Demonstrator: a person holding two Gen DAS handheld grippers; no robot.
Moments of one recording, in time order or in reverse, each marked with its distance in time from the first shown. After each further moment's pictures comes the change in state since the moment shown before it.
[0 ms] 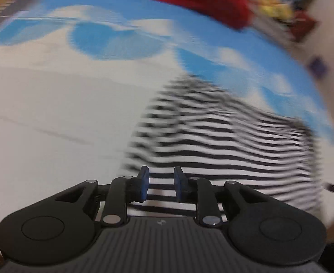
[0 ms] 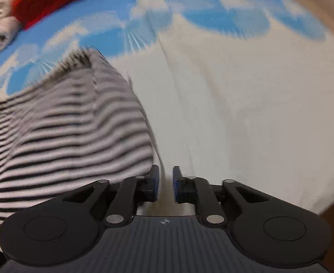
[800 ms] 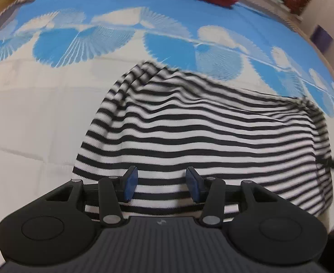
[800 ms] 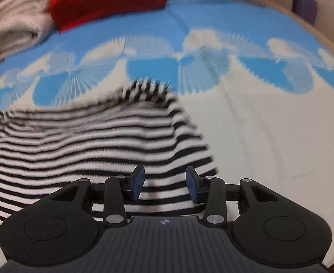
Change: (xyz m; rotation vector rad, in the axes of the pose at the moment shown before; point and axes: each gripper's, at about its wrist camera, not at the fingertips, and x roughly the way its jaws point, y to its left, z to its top) left arm 0.055 -0.080 0.015 0.079 0.062 0.172; right arm 0.046 0.079 0.039 -0.125 -0.005 -0.022
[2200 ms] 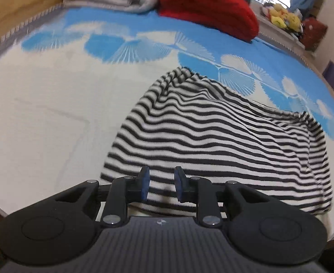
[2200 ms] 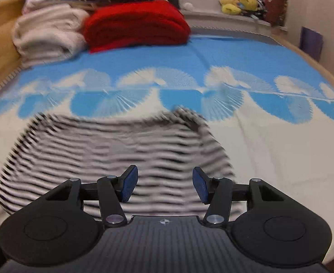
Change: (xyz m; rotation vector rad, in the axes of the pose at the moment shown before) left arm -0.070 0.029 -0.089 -0.148 -0.195 0.038; right arm -0.091 0.025 -0.046 -0.066 -0.241 0.044
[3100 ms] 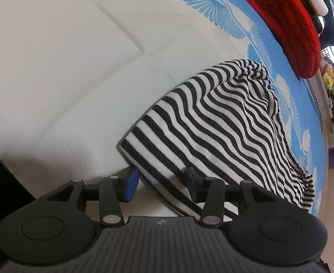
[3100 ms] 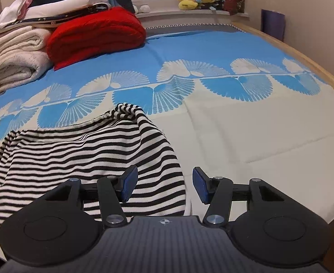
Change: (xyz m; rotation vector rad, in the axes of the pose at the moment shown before) left arm 0.059 0.079 -0.008 -0.554 0.245 -0.070; right arm -0.016 -0.070 -0.022 0.167 -0.021 -0.066
